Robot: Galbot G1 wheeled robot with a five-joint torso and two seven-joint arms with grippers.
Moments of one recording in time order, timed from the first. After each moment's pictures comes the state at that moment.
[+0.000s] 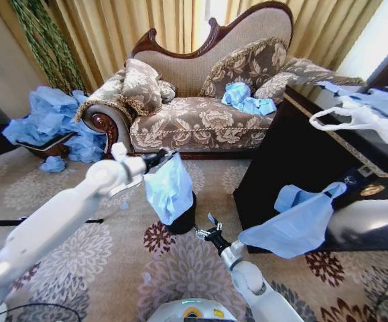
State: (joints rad) left arm 0.23 -0.73 0.15 -1.95 -2.18 0.20 -0.54; right arm -1.25 1.21 0.09 1.74 0.46 0.04 -0.08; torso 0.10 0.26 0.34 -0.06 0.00
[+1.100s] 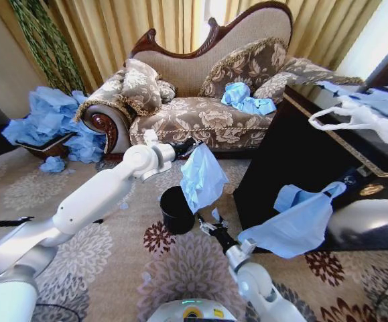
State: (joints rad) left arm 0.13 -0.88 0.28 -1.87 -2.14 0.17 -0.58; right arm -1.31 1.25 0.09 1.94 0.66 -0.06 0.09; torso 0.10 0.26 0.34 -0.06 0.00
